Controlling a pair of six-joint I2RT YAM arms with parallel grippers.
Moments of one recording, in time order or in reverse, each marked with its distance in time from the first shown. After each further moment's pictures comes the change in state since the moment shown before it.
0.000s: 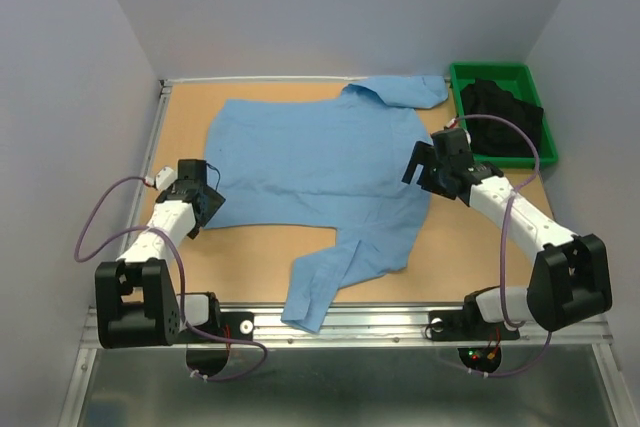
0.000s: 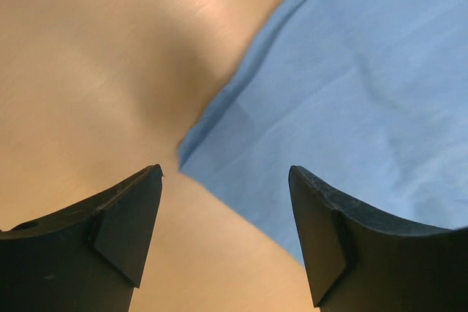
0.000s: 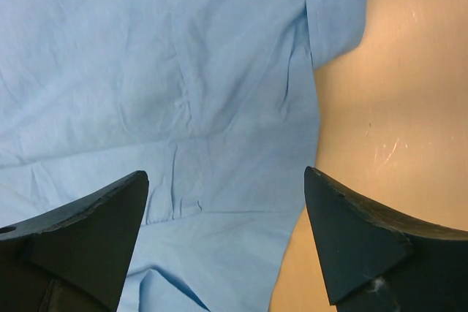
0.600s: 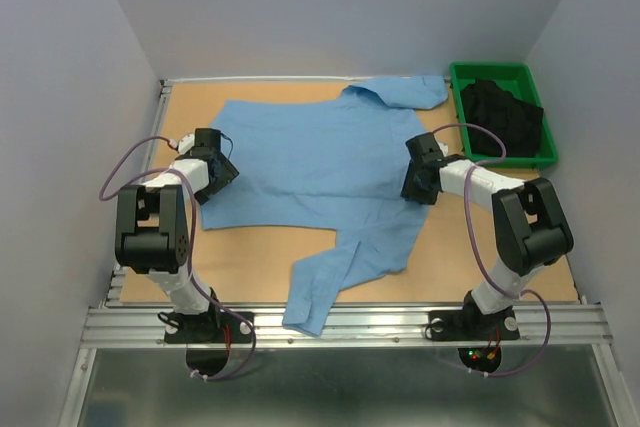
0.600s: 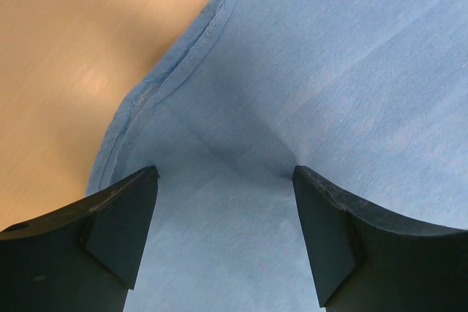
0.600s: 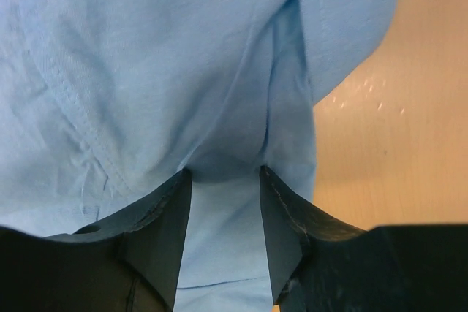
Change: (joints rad) left arm -0.031 0.420 0.213 0.178 0.031 0.132; right arm 0.046 0.310 0.020 -0.002 0.080 0.002
